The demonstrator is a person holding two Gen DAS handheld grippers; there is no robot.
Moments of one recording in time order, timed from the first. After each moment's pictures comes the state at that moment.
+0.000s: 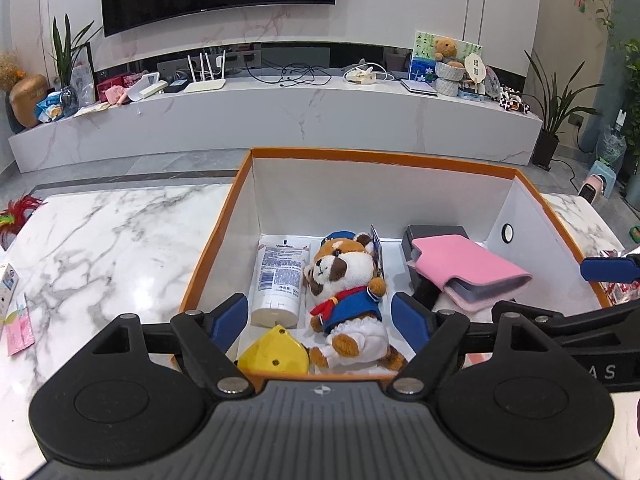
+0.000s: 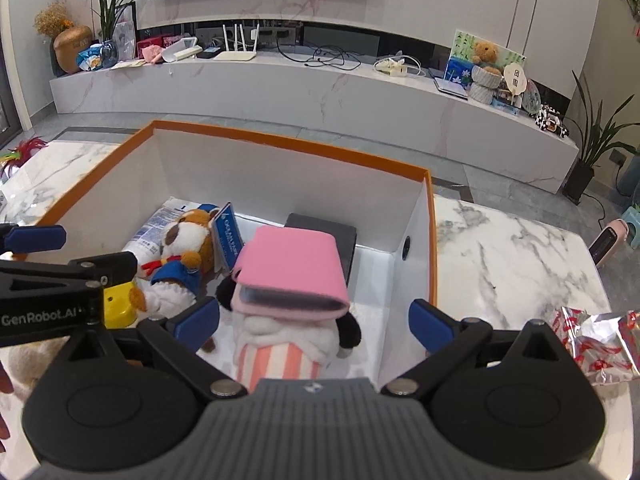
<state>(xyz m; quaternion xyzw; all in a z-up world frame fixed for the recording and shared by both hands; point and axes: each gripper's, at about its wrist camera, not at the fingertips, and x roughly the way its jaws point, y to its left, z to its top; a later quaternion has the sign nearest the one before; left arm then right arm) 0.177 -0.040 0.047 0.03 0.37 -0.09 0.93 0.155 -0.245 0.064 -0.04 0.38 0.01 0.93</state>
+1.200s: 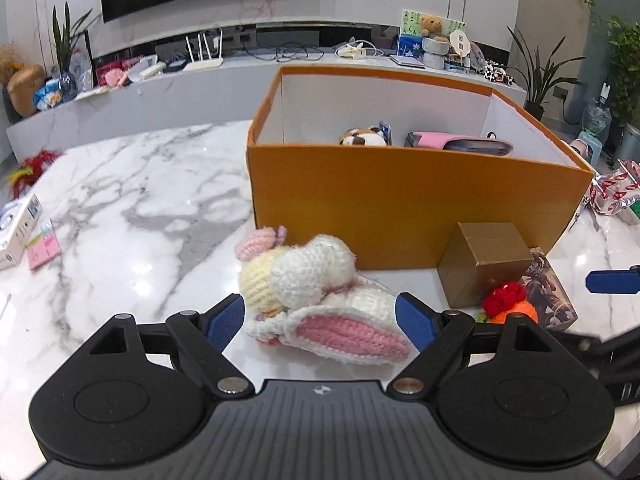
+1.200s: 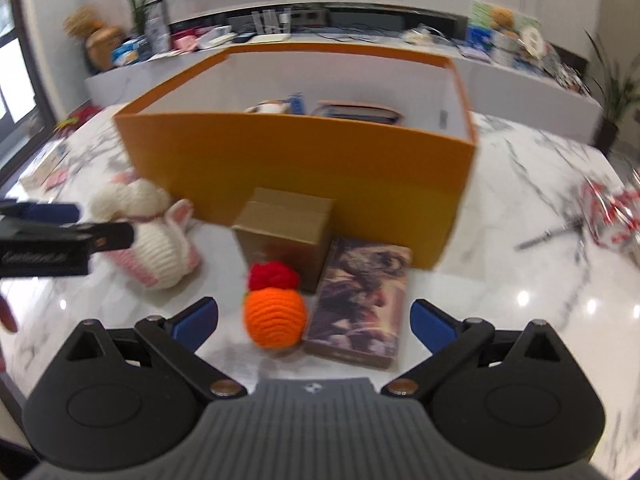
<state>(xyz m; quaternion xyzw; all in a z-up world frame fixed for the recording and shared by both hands) 0.083 0.012 0.000 0.04 0.39 -0.11 0.91 0.033 -0.223 0.004 -0.02 0.39 0.08 0.92</state>
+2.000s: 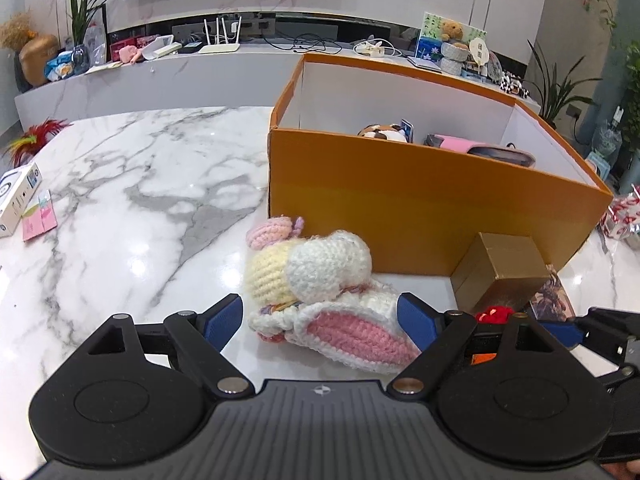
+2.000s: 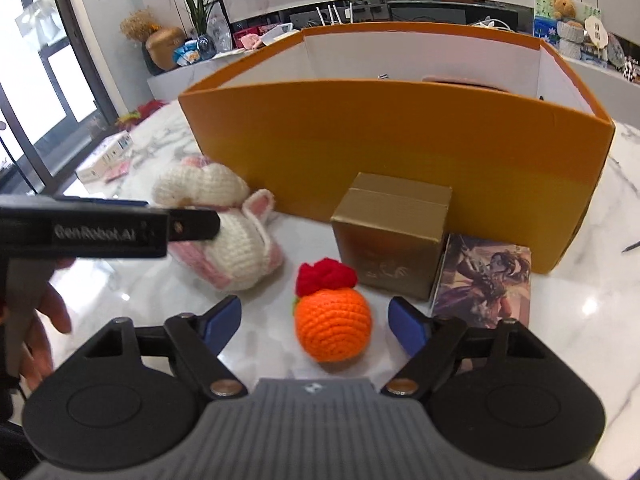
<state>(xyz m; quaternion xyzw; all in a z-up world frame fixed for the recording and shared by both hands) 0.093 0.021 -0.006 0.00 0.40 -0.09 0.91 0.053 -0.194 -0.025 0.03 0.40 0.17 0.90</state>
